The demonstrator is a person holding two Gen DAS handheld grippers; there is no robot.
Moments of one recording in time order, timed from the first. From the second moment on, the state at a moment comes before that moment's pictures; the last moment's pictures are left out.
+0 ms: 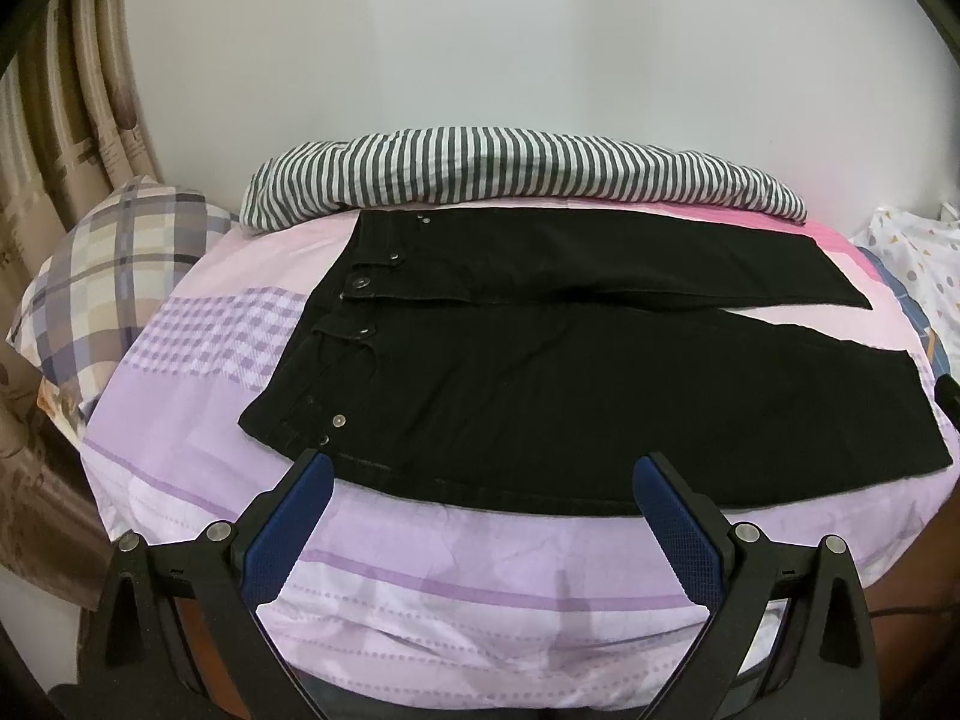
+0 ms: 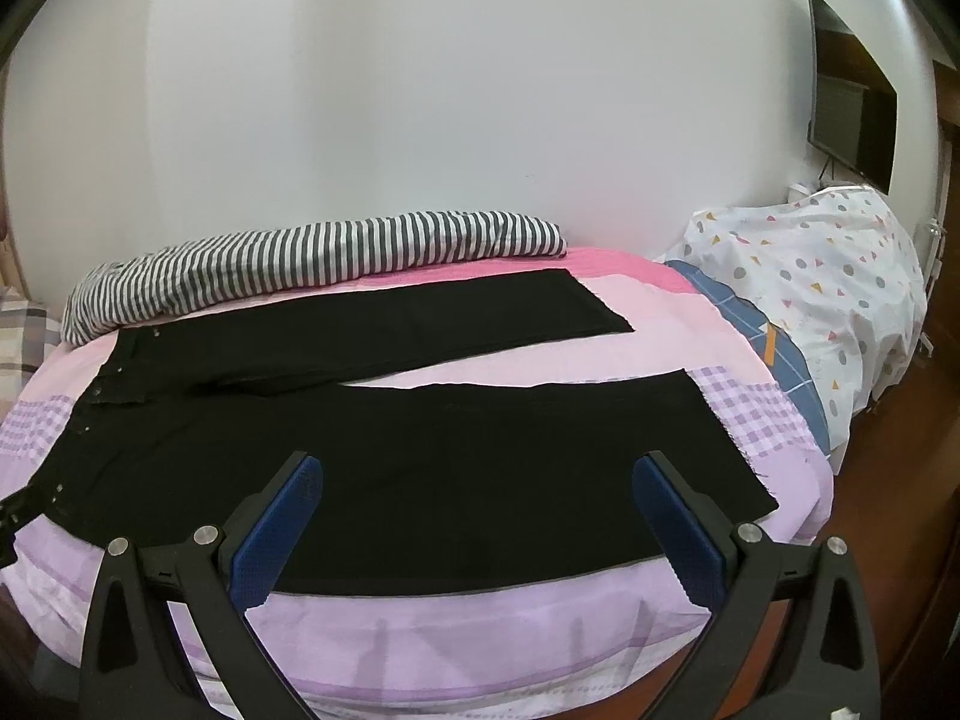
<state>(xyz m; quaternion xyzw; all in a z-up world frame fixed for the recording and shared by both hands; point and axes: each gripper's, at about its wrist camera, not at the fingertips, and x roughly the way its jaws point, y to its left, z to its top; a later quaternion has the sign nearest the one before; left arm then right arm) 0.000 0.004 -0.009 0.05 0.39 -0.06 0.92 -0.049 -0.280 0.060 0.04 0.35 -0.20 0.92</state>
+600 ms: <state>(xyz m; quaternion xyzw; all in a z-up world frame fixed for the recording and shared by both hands) -0.009 0.000 -0.006 0.06 0.36 -0.09 0.93 -0.052 -0.284 0.062 0.05 0.34 -0.21 0.92</state>
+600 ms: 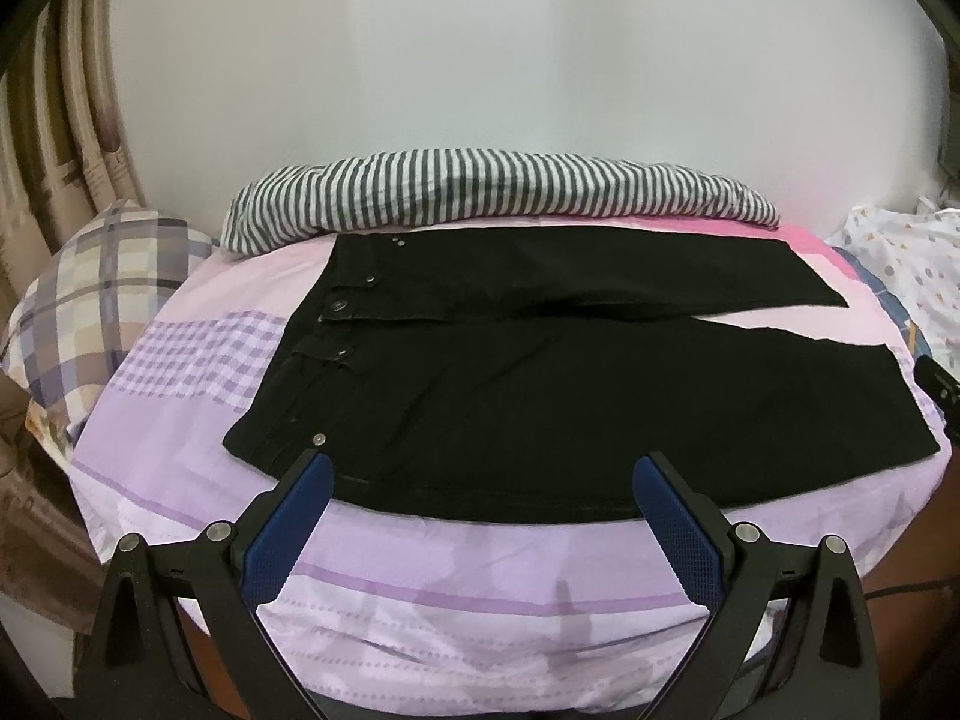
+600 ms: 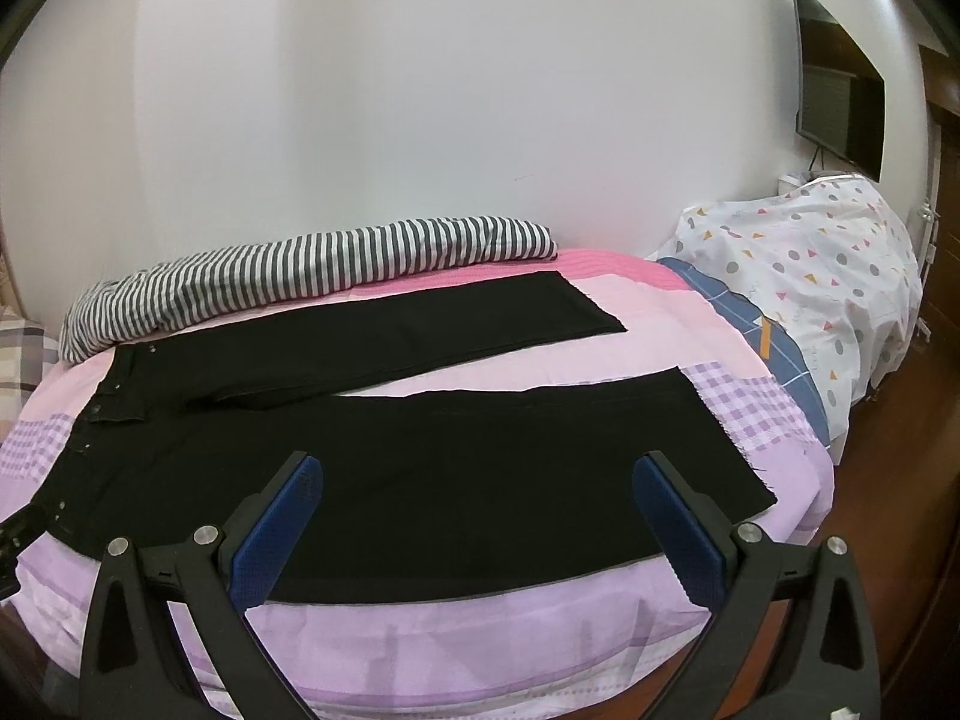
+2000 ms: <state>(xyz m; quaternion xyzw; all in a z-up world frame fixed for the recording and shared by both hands) -0.013 0.006 -0.006 0.04 0.36 -0.07 0.93 -0.049 -0.278 0.064 0.04 0.33 -0.20 0.92</state>
